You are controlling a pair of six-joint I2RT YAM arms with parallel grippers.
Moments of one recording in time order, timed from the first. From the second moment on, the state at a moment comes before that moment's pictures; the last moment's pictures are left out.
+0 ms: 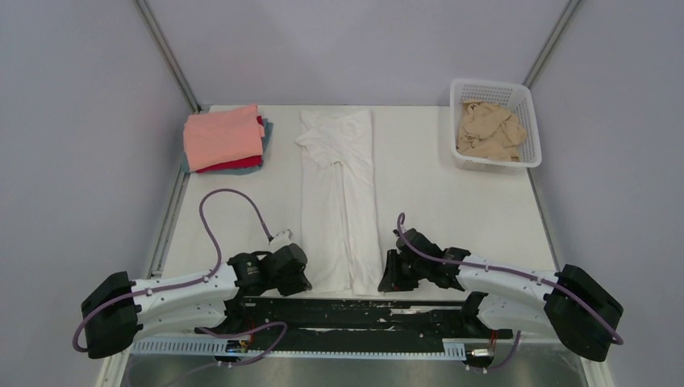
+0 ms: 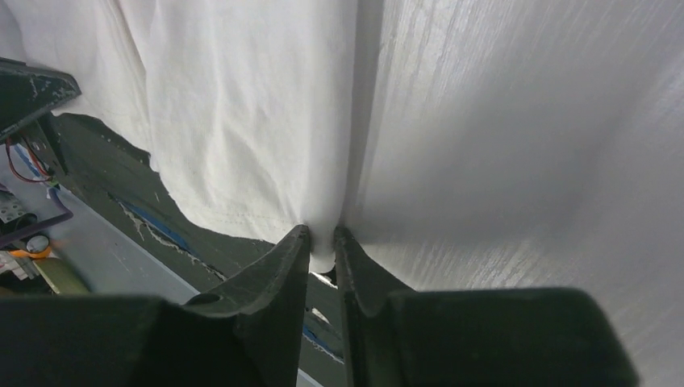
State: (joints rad) left arm -1.07 0.90 0.35 -0.50 -0.16 -1.29; right arm 0.91 1.09 0.37 -0.25 -0.21 0.91
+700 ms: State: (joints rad) left arm -1.12 0.68 0.32 -0.52 -0.14 -1.22; right arm 0.95 0.85 0.32 -0.33 -0.23 0.90
